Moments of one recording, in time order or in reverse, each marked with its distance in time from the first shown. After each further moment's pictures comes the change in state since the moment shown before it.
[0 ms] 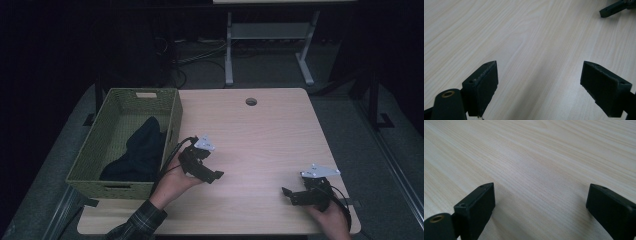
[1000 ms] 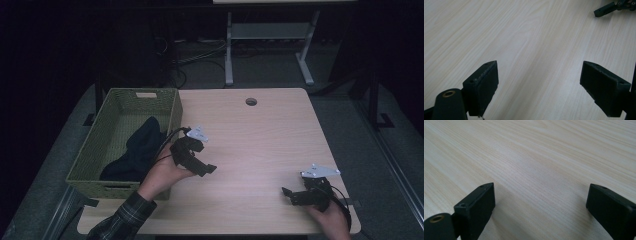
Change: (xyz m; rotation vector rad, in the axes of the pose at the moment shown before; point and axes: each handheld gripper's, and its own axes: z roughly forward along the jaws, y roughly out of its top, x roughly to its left) left arm 0.013 0.014 -0.033 0.057 -0.013 0.007; right arm 0.000 0.000 0.000 0.000 -0.002 0.001
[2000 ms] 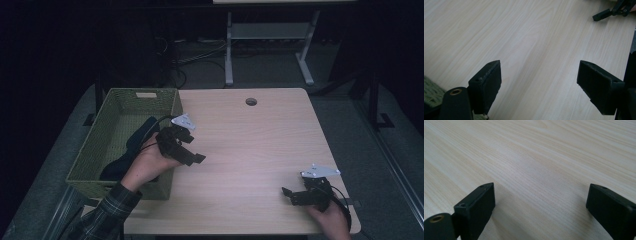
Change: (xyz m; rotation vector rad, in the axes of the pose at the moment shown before) left arm 0.018 0.006 -0.045 -0.009 0.012 -0.006; right arm 0.000 0.000 0.000 -0.002 0.002 -0.005
